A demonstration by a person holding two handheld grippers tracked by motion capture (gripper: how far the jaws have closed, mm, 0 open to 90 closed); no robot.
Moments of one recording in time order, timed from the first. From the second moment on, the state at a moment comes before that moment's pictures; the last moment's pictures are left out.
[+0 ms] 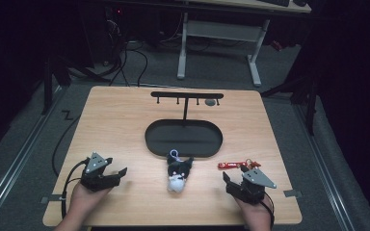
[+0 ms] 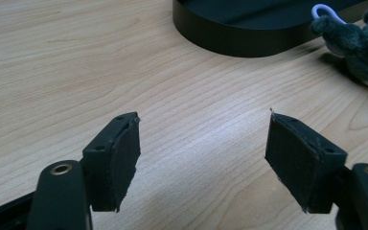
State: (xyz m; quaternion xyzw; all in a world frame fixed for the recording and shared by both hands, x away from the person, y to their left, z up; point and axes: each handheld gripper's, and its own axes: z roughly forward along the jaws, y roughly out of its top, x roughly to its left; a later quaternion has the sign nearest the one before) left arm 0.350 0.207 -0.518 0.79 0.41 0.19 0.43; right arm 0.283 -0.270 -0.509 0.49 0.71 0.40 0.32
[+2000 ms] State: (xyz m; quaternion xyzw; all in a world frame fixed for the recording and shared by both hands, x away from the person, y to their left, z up) left arm 0.348 0.173 -0.516 0.83 0.30 0.20 0.43; right arm 0.300 -0.246 -0.492 0.54 0.77 0.26 0.19
